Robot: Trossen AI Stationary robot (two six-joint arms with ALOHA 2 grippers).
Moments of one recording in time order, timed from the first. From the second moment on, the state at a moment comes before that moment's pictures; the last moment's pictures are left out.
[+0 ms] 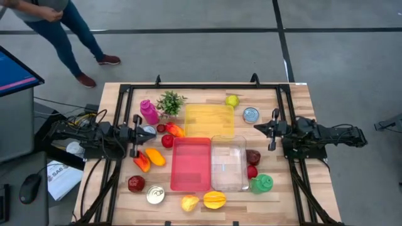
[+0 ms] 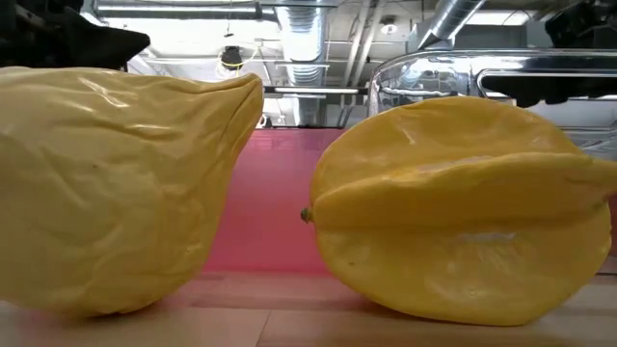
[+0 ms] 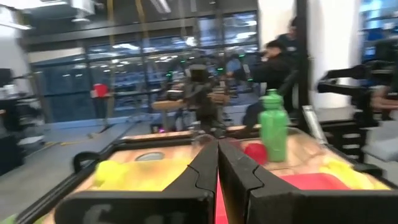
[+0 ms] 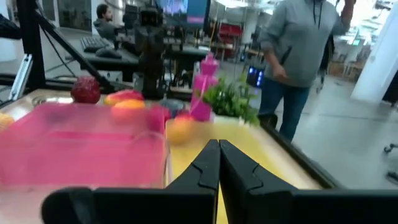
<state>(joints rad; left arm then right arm) -0.17 0.03 0.01 0.20 -0.22 0.14 0.04 0.02 0.09 -0.06 0.24 -0.16</state>
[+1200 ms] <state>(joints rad) -0.17 0.03 0.01 0.25 -0.24 0.16 0.04 0.28 0.20 0.08 0.58 -0.08</state>
